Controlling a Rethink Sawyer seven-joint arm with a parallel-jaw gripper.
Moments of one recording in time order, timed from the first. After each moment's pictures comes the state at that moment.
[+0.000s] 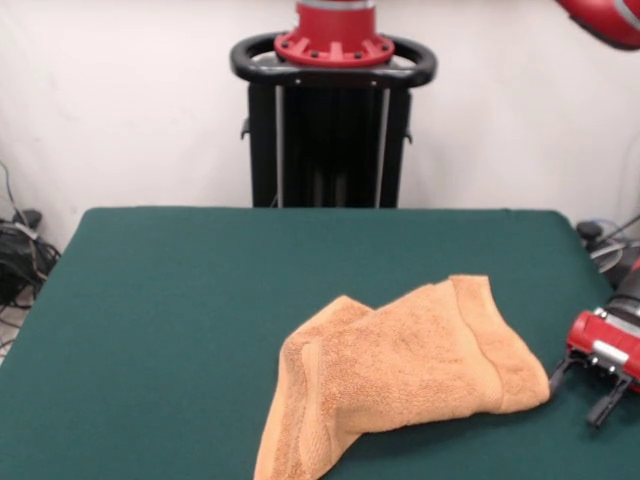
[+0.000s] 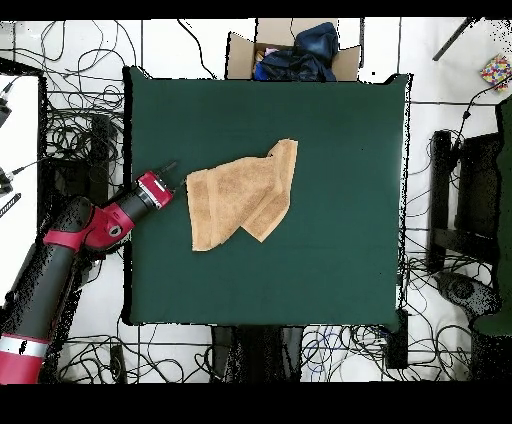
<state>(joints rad) 0.79 0.61 -1.44 0.80 0.27 0.65 3.76</state>
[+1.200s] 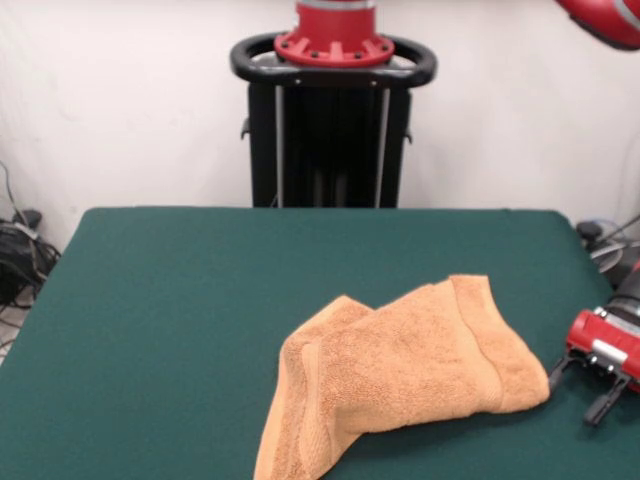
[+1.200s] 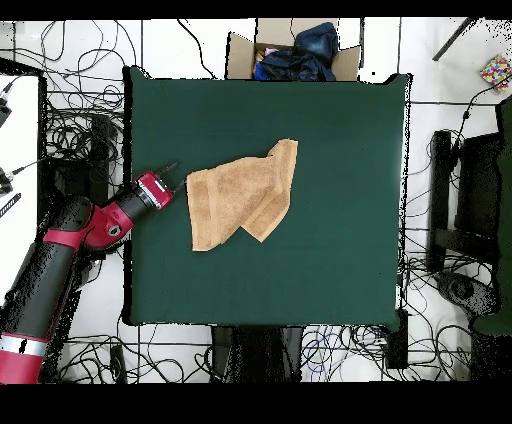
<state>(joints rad) 0.79 0.61 -1.43 0.79 0.28 0.68 3.76</state>
